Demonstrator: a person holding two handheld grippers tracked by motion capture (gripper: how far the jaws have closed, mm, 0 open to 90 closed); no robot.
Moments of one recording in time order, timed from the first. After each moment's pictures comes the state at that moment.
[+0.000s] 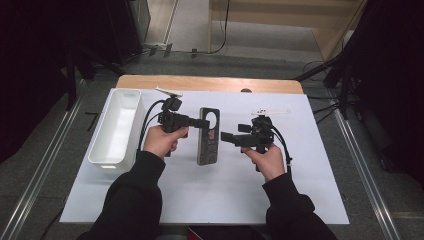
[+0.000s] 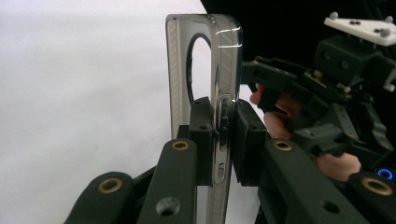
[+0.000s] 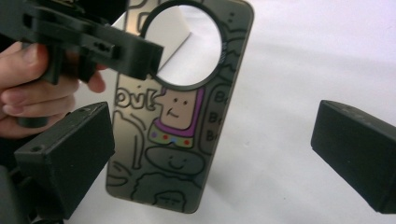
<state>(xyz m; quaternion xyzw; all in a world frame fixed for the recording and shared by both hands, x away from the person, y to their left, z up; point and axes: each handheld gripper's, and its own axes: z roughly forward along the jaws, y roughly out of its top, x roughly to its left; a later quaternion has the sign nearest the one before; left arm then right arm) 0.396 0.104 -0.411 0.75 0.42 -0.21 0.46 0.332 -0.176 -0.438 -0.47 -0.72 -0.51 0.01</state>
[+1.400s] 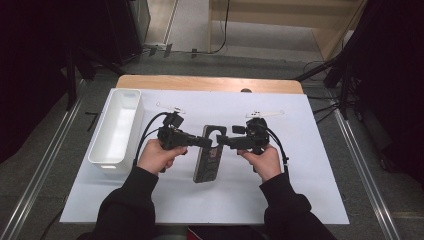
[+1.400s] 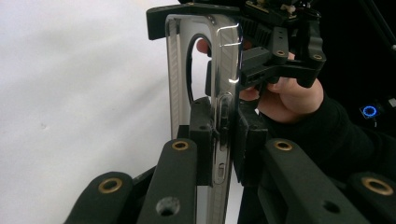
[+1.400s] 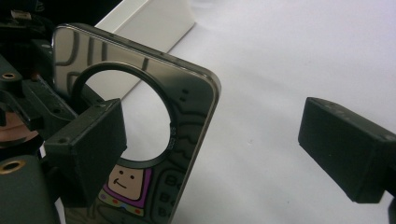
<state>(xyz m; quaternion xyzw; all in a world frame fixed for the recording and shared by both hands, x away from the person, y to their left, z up) 0.356 0.105 -0.420 0.79 0.31 -0.23 0.47 0.332 -0.165 -0.444 -0.45 -0.74 -0.50 0.01</state>
